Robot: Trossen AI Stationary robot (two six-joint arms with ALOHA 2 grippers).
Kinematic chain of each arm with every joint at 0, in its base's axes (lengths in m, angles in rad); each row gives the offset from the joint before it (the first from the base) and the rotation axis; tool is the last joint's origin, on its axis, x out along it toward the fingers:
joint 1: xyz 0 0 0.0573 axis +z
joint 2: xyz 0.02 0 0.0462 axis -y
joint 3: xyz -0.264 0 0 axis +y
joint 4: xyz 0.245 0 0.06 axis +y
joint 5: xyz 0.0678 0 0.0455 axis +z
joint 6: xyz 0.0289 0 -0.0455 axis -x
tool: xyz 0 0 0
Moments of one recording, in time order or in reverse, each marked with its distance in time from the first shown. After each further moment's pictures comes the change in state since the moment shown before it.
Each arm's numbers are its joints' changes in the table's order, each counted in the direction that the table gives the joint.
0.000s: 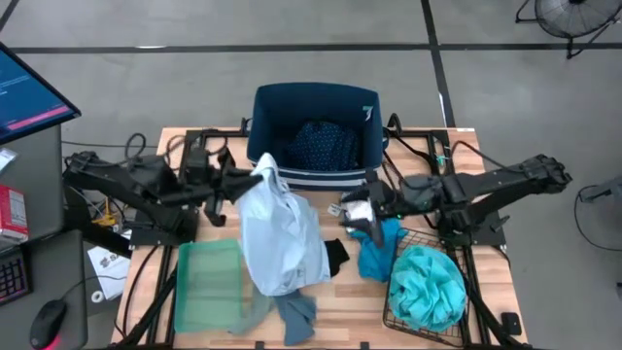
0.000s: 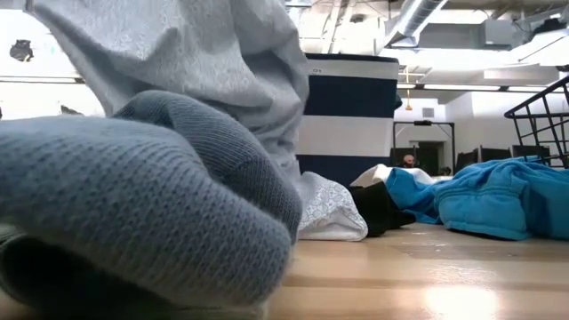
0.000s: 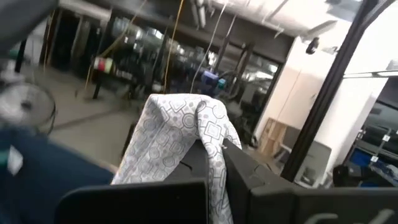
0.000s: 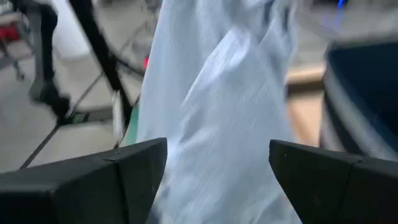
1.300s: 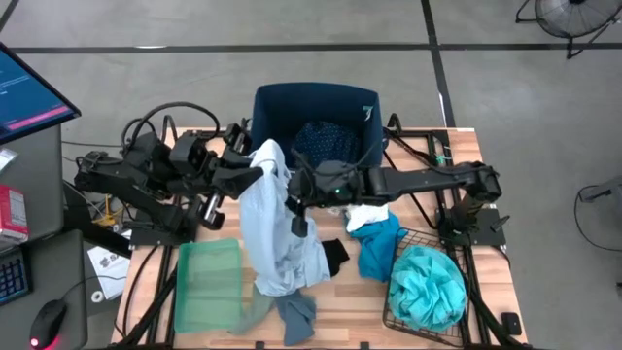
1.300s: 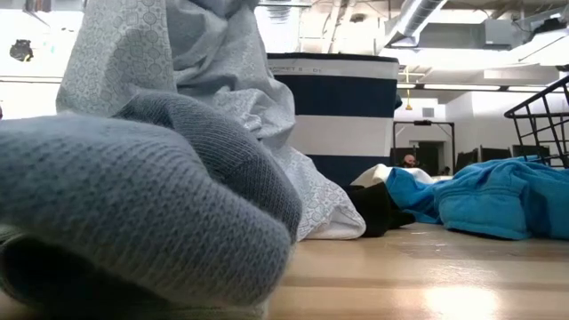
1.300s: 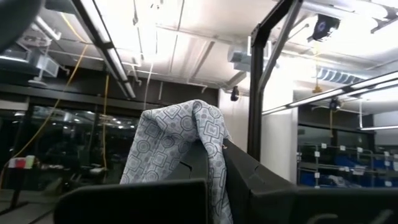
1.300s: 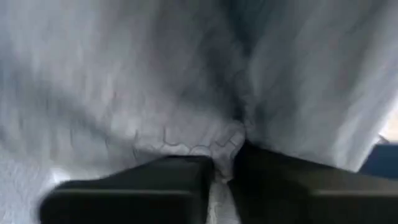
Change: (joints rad) left arm 0.044 -0.263 -0.350 -0.237 -0.336 -0.230; right arm -0.129 -0.622 -0.692 0.085 0.028 0.195
